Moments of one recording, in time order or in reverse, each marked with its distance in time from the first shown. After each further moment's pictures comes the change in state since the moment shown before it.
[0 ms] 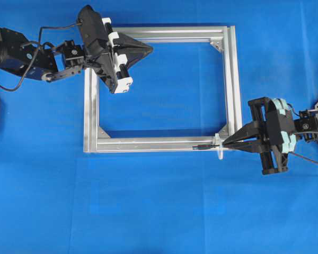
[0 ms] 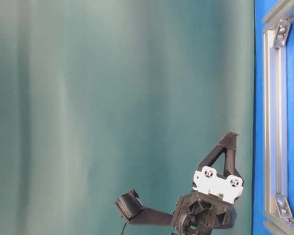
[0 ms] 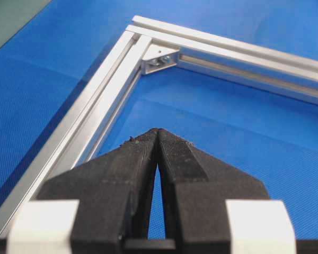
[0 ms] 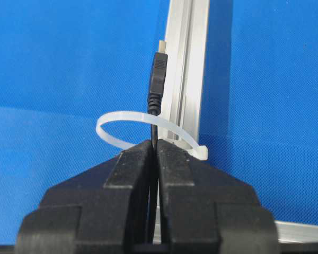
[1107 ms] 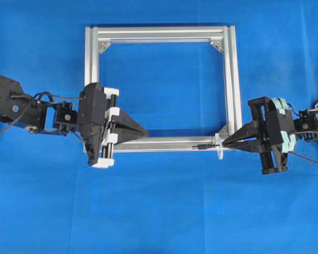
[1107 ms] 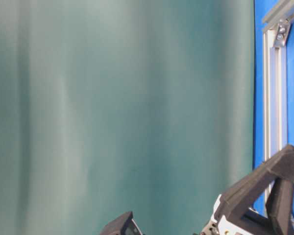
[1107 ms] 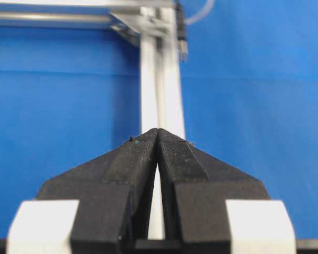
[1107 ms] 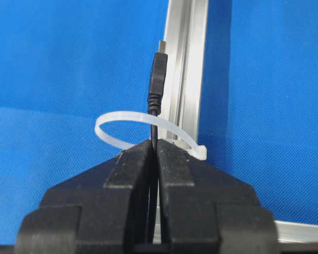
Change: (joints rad) left arm -0.393 -0.074 0.048 0.000 0.137 -0.031; right arm -0.002 0.000 0.002 0.000 0.000 0.000
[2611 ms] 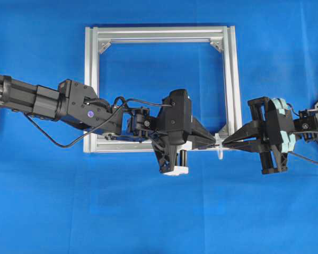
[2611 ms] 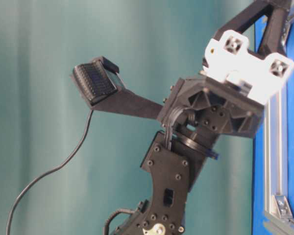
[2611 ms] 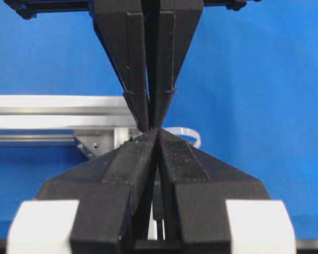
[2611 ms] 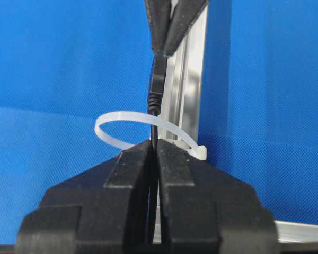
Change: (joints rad) left arm 0.017 0.285 -0.555 0.000 0.298 0.015; right arm 0.000 0.000 0.000 0.002 0.000 0.000
